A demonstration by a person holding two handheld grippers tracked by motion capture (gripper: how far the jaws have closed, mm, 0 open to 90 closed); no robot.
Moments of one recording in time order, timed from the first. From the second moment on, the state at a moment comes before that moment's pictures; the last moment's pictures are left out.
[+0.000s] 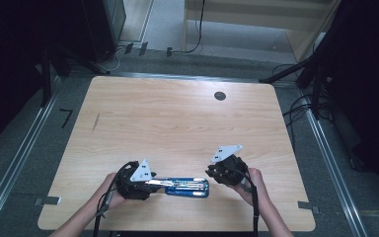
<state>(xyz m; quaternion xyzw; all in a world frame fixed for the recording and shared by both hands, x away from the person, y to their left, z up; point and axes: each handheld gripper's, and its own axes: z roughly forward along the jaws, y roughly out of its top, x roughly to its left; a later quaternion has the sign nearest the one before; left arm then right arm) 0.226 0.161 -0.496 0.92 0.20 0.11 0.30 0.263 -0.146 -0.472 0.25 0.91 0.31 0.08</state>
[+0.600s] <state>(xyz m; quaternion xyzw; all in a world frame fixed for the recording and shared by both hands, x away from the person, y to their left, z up) 0.227 0.156 -0.495 0.93 0.20 0.10 0.30 0.260 -0.118 -0.468 0.18 0.92 0.34 0.07</state>
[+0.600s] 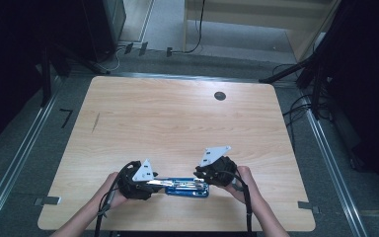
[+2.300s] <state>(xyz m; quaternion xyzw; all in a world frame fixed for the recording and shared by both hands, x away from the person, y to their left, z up) 0.227 0.155 -0.495 0.93 0.20 0.11 0.30 0.255 -0.113 -0.486 0.06 0.95 0.31 0.05</state>
